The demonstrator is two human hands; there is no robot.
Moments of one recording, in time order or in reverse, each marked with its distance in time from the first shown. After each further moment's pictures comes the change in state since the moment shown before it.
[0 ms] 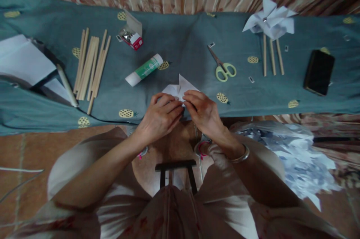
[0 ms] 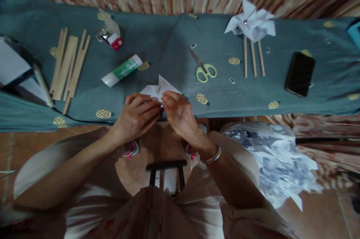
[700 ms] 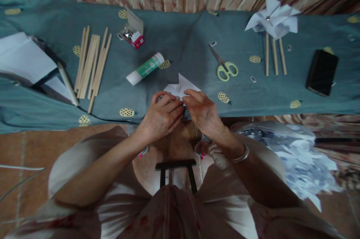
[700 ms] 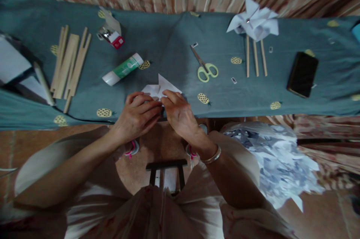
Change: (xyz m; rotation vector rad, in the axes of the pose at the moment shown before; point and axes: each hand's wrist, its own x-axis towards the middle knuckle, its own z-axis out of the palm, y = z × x) left_hand -0.001 0.000 0.001 0.015 0.008 0.009; right_hand 0.000 -0.001 -0.001 -0.232 -0.041 -0.207
